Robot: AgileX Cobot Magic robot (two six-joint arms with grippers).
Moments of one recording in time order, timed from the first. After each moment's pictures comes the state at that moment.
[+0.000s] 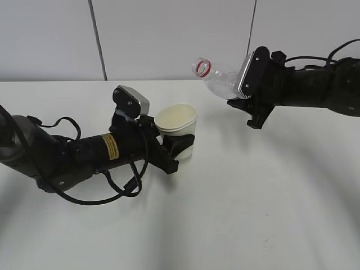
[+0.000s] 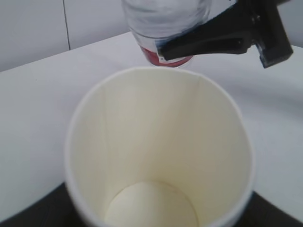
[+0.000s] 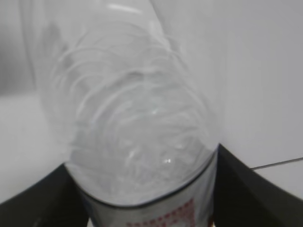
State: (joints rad) left arm -0.45 2.17 -0.95 0.63 -0.99 -0.36; right arm 0.13 1.98 -1.16 -1.00 -0.40 -0.12
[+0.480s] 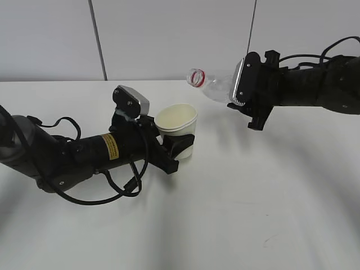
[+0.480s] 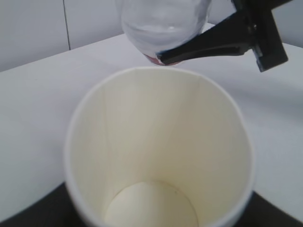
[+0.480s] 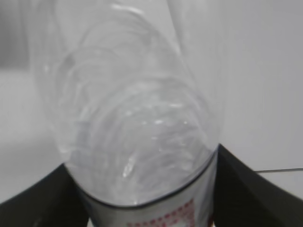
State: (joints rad) left arm -0.45 2.17 -0.95 0.63 -0.99 -0.36; right arm 0.15 1.98 -1.17 -1.01 -0.33 -0.23
